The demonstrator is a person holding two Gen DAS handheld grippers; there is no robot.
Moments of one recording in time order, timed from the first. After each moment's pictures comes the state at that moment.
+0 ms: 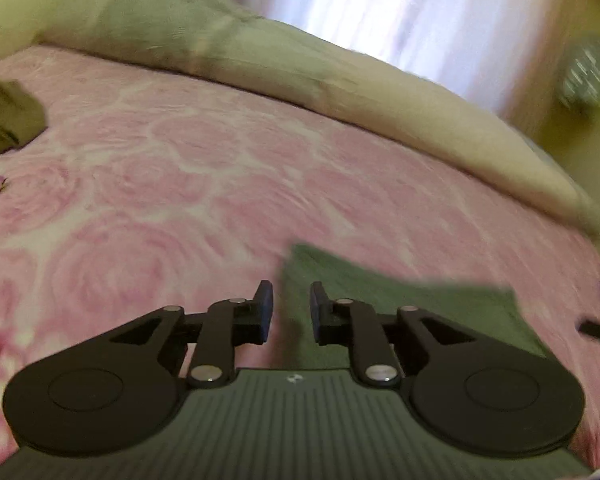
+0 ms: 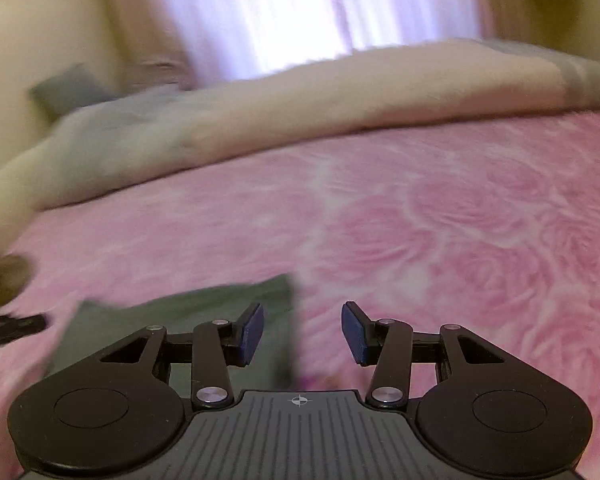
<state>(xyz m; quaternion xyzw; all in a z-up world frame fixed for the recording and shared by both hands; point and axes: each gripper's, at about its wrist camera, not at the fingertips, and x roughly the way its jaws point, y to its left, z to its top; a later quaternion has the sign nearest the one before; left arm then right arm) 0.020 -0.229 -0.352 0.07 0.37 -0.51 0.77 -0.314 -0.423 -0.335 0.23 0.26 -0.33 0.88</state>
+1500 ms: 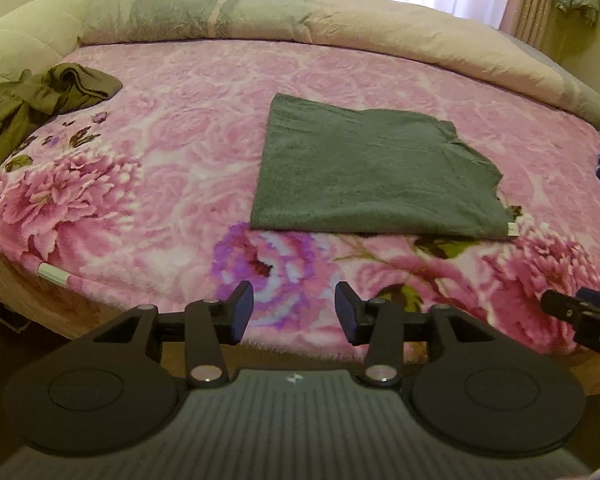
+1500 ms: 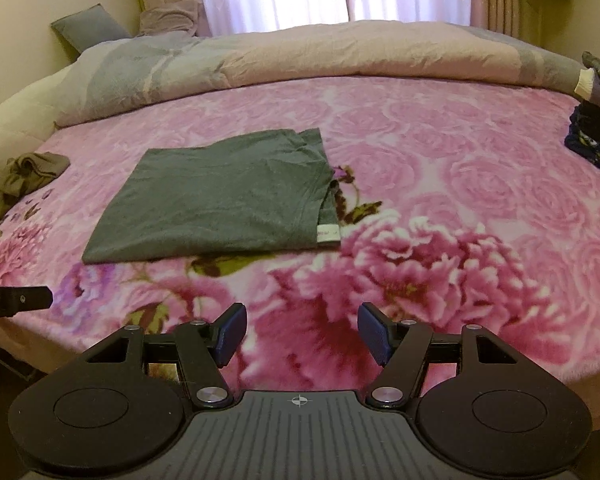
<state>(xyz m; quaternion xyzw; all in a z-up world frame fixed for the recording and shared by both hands) -0.153 -0.073 -0.309 0.19 0.38 -0.44 0.79 -0.400 -0.223 -0.327 0.22 0.33 -0.36 0.85</state>
